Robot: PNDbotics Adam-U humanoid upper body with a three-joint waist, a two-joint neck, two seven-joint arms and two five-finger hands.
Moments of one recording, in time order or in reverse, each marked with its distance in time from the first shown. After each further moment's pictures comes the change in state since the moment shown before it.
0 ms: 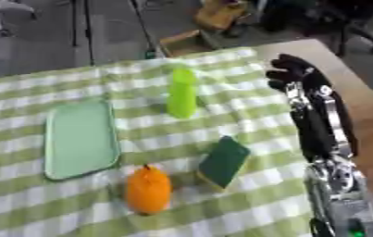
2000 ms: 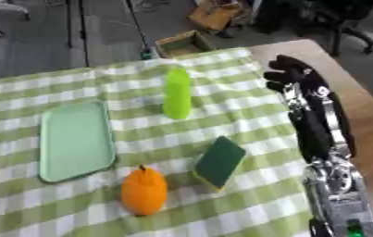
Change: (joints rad) left arm -0.213 0.037 -0.099 0.463 -0.484 0.127 -0.553; right arm 0.001 0.000 0.002 0.000 0.000 0.002 0.007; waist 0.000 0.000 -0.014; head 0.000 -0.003
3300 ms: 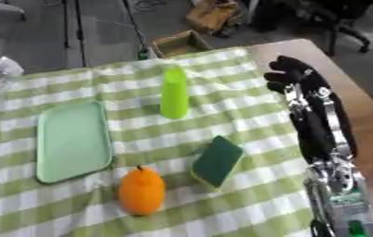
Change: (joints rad) left arm -0.165 0.029 -0.182 -0.063 0.167 -0.164 -0.081; right arm 0.000 0.000 0.010 0.000 -0.001 0.001 0.009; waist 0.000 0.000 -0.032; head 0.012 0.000
